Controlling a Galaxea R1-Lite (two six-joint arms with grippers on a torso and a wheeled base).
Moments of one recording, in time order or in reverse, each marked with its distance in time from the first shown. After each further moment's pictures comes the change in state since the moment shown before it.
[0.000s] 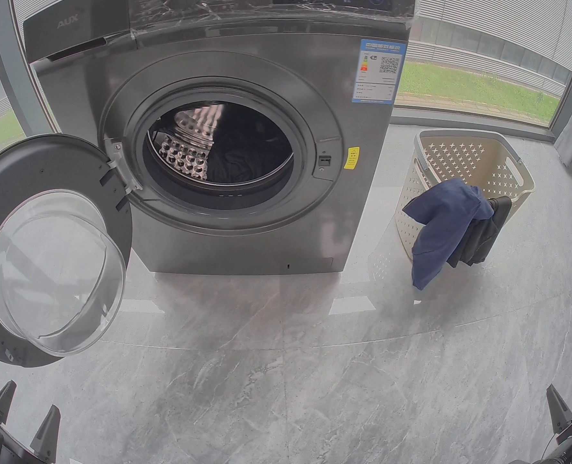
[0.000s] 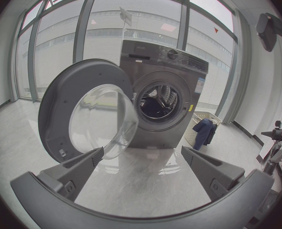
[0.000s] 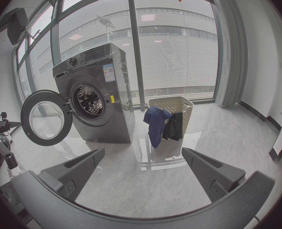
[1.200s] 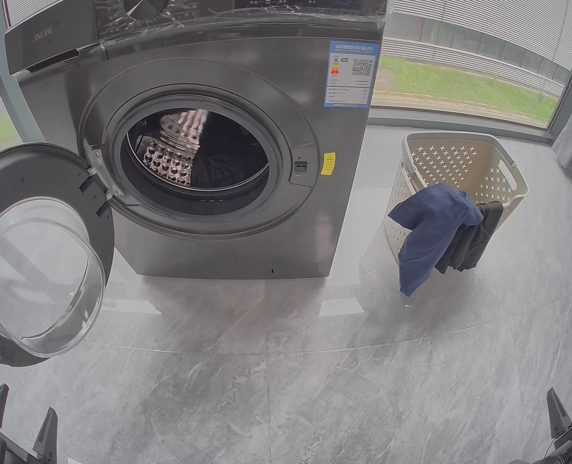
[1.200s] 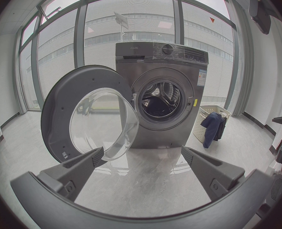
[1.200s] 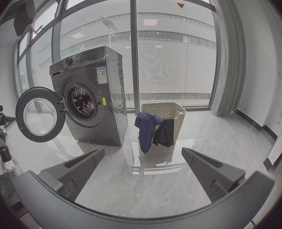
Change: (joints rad) left arm 0.052 -0.081 0.000 0.073 0.045 0.105; right arm -0.121 -0.077 0.000 0.037 0.086 -0.061
